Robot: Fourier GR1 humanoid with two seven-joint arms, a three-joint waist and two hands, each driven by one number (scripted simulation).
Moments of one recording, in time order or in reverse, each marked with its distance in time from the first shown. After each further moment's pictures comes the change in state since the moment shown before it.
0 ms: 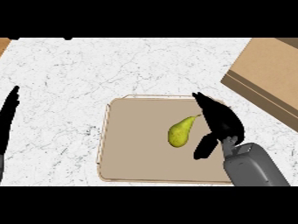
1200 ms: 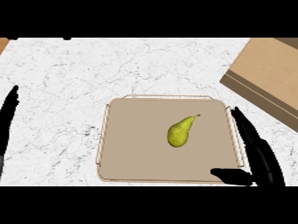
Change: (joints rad) left arm 0.003 0.072 -0.097 -0.012 0.089 0.087 0.006; right arm 0.439 -0.167 -0.025 -0.142 -0.099 -0.650 -0.598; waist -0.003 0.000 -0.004
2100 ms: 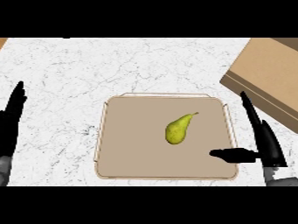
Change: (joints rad) left arm 0.016 -0.018 -0.053 -0.148 0.044 0.077 0.046; right arm -0.140 0.035 -0.137 0.196 -0.376 0.080 -0.164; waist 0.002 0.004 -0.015
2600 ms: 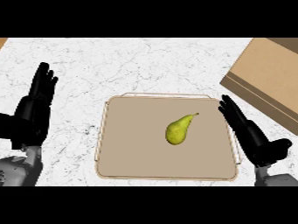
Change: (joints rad) left arm -0.109 -0.177 -0.044 -0.152 0.111 0.039 -0.011; right arm -0.017 0.074 -0.030 0.049 -0.381 0.332 -0.075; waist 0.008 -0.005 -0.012
